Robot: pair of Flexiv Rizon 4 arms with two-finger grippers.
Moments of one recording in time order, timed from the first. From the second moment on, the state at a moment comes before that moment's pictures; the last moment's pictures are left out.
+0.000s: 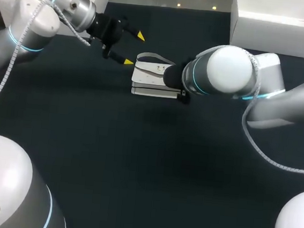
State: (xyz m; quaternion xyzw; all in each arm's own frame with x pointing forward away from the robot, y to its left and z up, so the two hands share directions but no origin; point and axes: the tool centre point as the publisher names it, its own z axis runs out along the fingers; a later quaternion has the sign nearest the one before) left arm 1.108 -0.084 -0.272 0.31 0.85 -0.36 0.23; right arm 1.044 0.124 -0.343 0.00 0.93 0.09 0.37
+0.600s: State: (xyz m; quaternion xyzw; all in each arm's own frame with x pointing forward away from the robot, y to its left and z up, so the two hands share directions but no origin) left arm 1.107 -0.092 -0.276 0.32 0.85 -0.36 0.22; right arm 1.060 0.129 -0.357 -0.01 0.92 0.08 0.39
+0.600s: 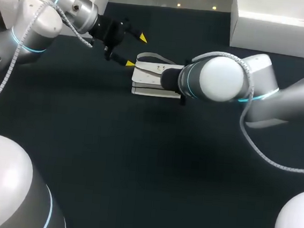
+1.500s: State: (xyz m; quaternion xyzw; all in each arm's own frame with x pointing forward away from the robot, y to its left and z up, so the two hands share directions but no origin) left arm 1.103 -0.105 -0.286 0.35 0.83 -0.37 0.24; right arm 1.058 0.137 -0.370 0.01 0.91 0.06 0.41
